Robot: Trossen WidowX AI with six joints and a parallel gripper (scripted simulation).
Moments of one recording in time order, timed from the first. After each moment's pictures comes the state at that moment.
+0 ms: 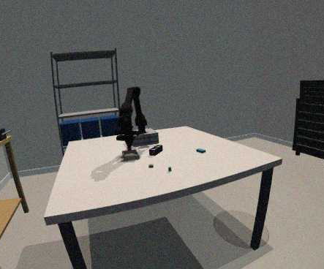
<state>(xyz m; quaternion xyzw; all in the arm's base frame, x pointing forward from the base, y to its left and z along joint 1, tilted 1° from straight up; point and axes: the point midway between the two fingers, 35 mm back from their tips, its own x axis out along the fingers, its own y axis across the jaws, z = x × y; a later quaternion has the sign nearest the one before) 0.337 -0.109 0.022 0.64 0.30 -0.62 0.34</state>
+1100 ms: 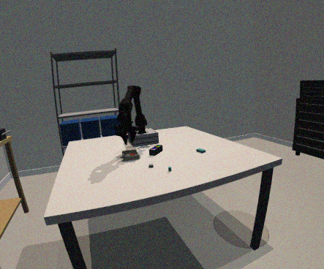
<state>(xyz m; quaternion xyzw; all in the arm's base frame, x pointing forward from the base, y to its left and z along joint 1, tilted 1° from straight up) 0.334 -0.108 0.050 0.64 0.31 -0.62 0.33</state>
